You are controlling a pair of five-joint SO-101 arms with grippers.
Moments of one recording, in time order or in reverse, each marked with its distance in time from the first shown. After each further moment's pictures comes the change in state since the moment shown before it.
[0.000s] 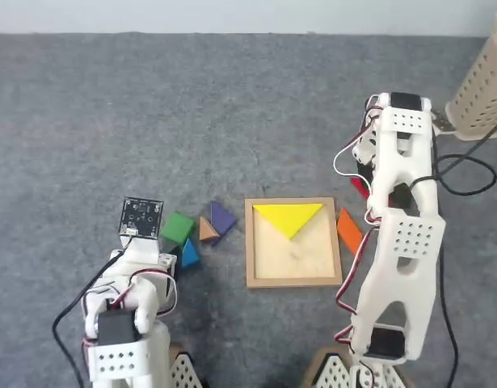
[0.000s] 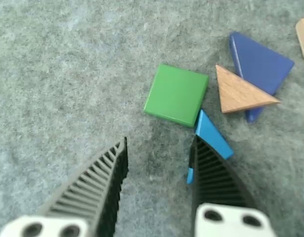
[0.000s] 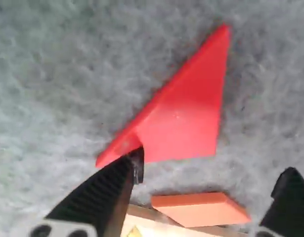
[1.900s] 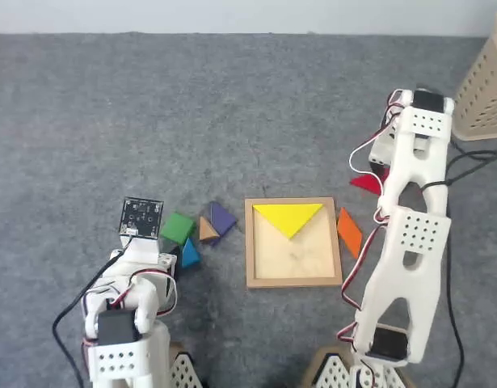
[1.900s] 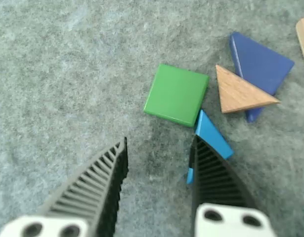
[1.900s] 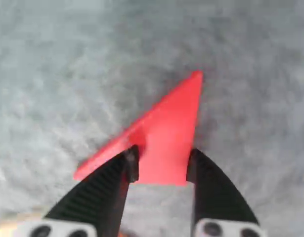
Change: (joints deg) left arm 0.0 0.0 0.0 0.0 0.0; right arm 4.5 9.3 -16.7 0.4 50.1
